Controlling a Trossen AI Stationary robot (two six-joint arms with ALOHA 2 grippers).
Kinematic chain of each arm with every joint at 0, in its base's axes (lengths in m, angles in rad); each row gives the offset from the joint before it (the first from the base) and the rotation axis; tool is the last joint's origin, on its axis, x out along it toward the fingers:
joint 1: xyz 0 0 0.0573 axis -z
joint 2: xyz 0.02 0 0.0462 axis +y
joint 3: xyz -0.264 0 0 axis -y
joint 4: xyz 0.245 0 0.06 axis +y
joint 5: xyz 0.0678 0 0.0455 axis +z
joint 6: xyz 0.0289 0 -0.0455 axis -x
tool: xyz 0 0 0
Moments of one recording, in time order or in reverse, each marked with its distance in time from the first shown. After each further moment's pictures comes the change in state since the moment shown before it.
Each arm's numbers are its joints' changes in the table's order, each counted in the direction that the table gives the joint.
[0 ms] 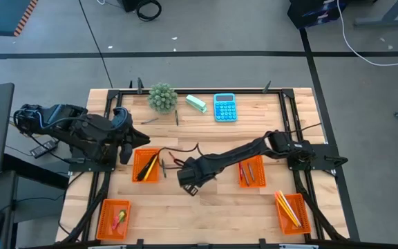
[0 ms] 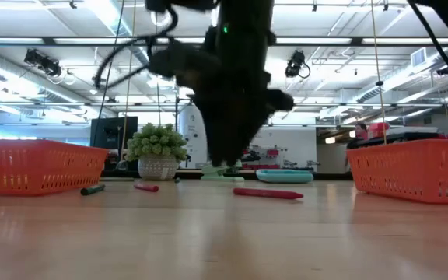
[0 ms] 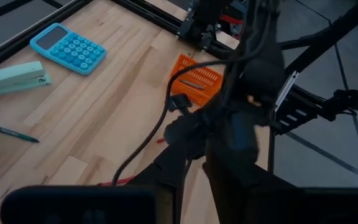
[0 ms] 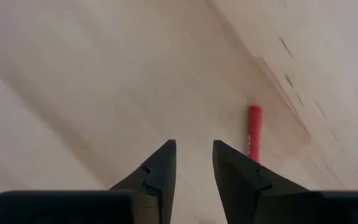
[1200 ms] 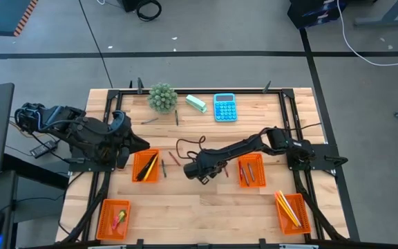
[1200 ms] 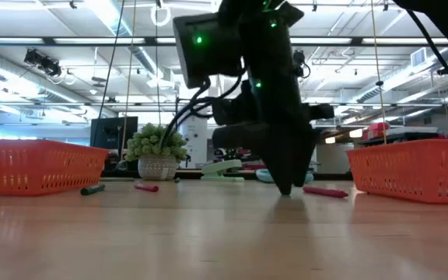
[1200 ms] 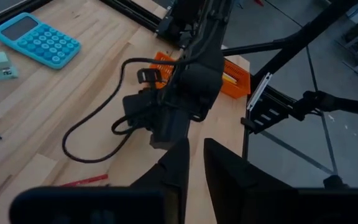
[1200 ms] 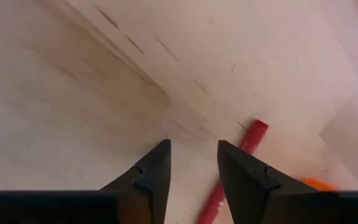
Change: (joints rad) left arm 0.062 -0.001 0.000 -0.042 -0.018 0.069; right arm 0.064 0.003 -0.139 0.212 -0.010 -0.147
